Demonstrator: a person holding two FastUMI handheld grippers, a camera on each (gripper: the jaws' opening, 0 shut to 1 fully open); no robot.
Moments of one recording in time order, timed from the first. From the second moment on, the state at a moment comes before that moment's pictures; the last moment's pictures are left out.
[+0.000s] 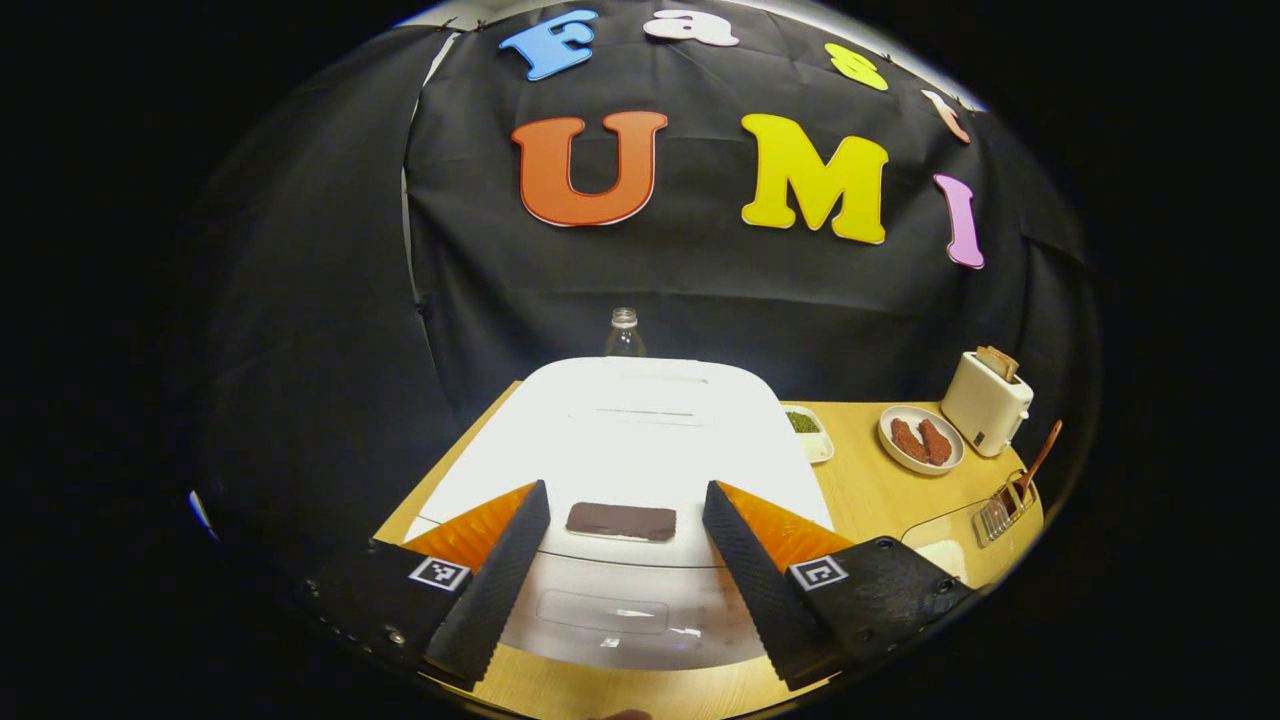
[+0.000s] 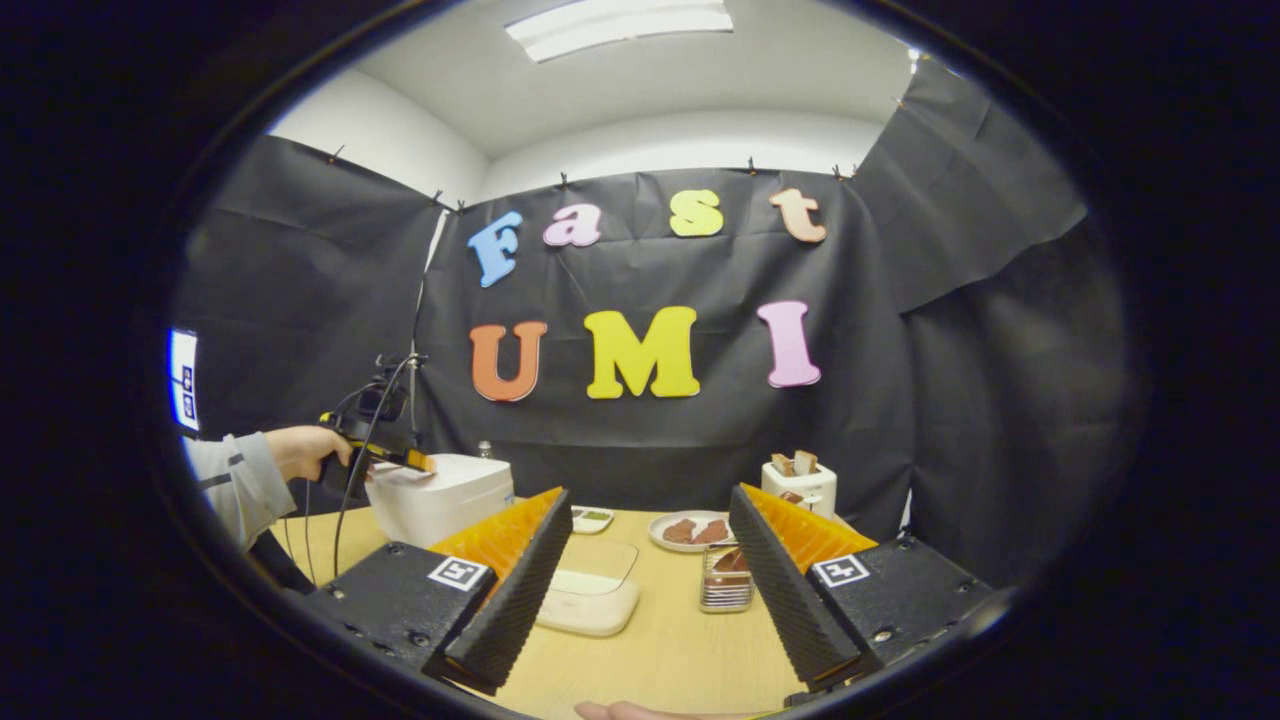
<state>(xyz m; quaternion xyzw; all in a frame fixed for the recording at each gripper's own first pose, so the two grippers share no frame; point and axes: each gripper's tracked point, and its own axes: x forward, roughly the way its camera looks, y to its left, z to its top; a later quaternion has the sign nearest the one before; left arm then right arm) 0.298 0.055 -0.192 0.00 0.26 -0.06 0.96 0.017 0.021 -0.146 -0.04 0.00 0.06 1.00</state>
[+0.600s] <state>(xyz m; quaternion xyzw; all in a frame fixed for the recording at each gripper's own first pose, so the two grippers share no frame) 0.212 0.015 -0.126 0.02 0.18 -0.08 0.98 -0.008 0.007 -0.126 -0.06 -0.01 0.03 1.00</state>
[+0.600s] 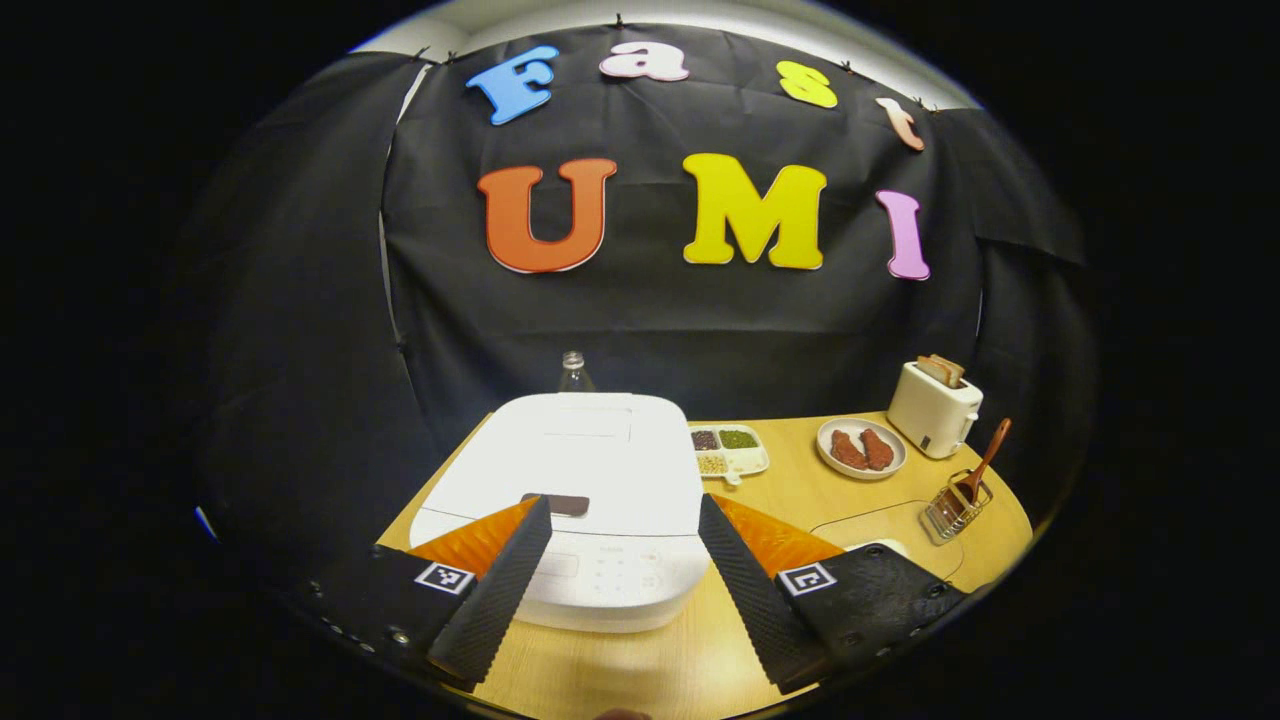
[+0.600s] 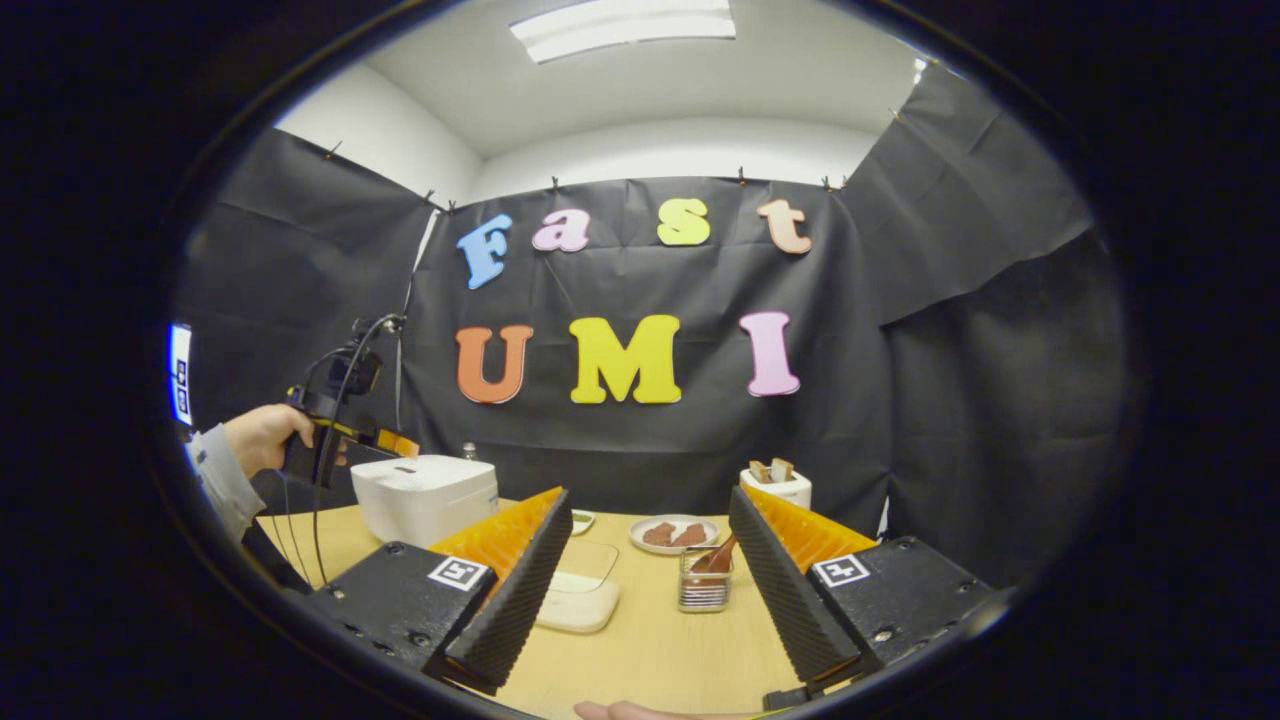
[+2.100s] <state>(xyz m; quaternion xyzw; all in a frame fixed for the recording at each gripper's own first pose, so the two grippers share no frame) -0.113 -0.088 -0.048 0.05 -0.03 -0.11 0.99 -0.072 -0.019 -0.072 -0.02 -0.04 -0.02 1.00</state>
